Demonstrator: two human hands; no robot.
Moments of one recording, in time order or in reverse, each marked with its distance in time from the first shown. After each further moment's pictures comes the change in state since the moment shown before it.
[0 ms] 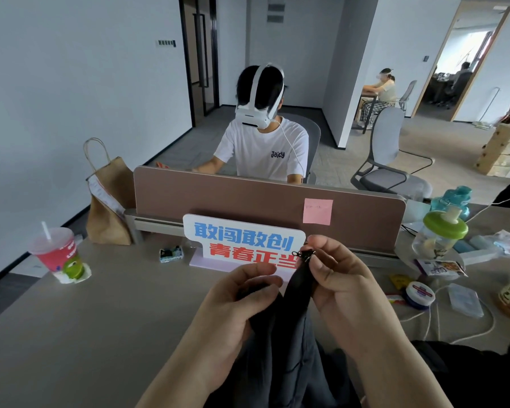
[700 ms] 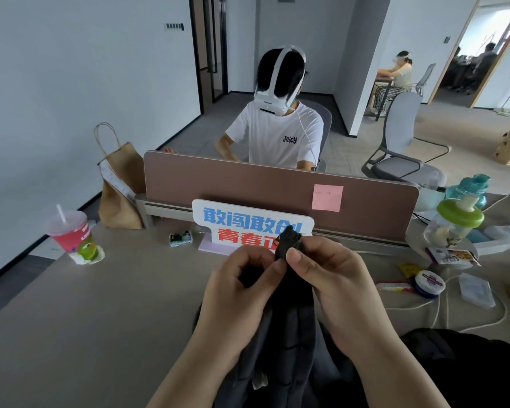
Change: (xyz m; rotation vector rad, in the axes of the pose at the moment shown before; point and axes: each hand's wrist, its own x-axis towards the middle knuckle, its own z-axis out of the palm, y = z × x) left_hand -0.010 -0.005 0.004 0.523 0.175 0.348; right_hand -0.021 0.009 0.027 -0.475 -0.029 -0.089
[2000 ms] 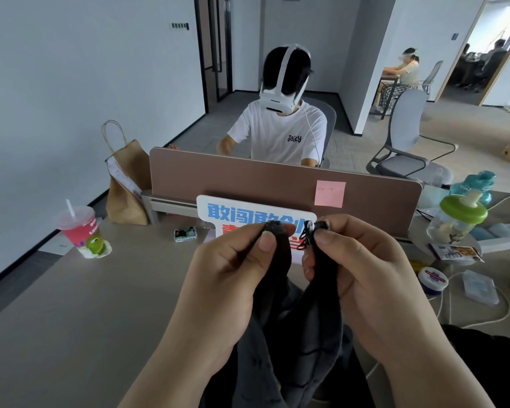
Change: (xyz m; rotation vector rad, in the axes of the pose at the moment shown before) left_hand -0.021 0.042 -0.010 -0.137 -0.095 0.085; right_hand -0.028 -0.041 0.002 0.101 -0.076 -0.044
